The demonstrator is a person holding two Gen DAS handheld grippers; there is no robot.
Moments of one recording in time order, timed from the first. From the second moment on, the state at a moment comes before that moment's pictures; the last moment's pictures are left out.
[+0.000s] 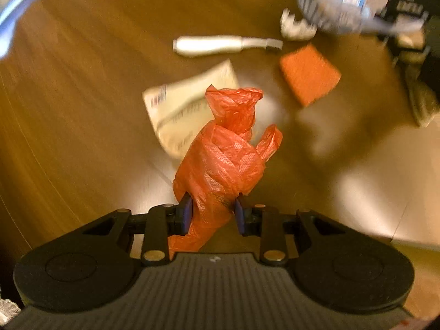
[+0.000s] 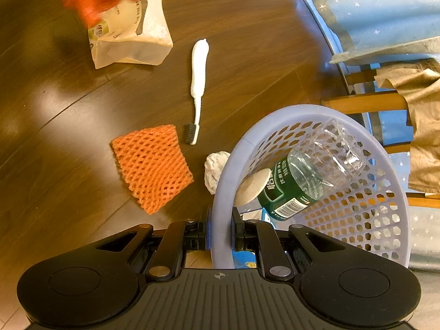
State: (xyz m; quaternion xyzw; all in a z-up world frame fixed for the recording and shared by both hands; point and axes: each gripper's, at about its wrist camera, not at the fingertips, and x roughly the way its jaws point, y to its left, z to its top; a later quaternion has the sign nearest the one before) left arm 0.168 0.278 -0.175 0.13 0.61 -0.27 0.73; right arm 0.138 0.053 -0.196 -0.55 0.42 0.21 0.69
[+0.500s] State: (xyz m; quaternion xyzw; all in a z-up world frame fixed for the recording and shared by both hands) left arm 0.213 0.206 -0.046 0.10 0.49 -0.35 0.79; right arm 0.131 0.051 -0.193 -0.55 0.42 0.22 0.69
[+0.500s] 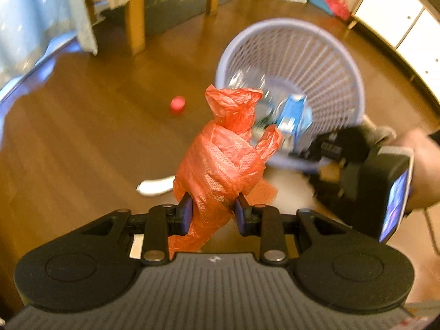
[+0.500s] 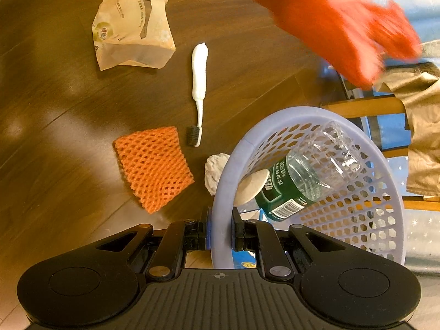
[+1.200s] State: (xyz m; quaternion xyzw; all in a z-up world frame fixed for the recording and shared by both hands) left arm 0.245 0.114 -0.025 0.07 0.46 -0.41 0.79; right arm 0.133 0.050 -0.193 -0.55 0.42 0.21 0.69
